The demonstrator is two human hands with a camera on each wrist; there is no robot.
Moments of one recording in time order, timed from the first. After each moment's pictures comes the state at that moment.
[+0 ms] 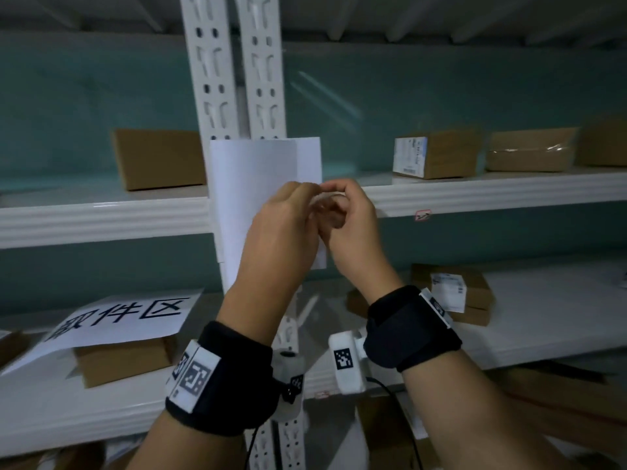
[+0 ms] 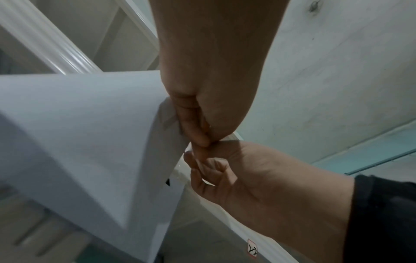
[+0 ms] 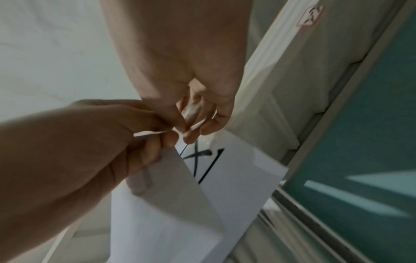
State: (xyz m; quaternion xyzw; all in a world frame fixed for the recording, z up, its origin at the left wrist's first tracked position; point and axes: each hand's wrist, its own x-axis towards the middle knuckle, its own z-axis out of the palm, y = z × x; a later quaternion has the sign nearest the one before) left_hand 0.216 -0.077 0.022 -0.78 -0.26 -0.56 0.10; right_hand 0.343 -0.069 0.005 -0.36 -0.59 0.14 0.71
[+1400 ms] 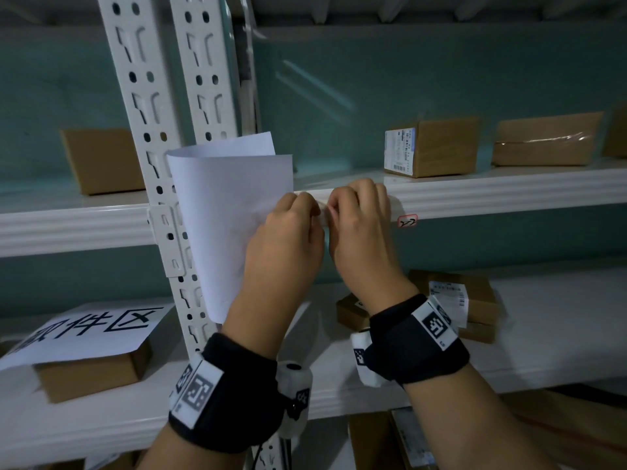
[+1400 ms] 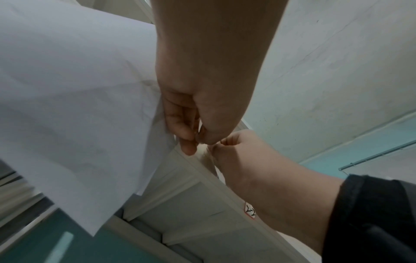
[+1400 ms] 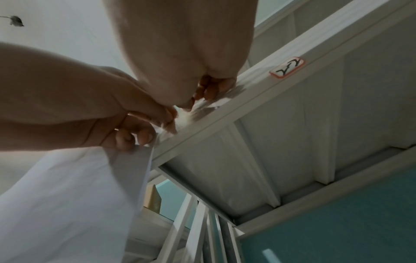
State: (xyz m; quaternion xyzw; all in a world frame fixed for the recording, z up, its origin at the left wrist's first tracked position) left_hand 0.304 -0.041 0.007 -0.78 -0.34 -0.52 0.09; right_hand 0.434 -0.042 -0.008 -0.49 -0.62 -0.35 0.51
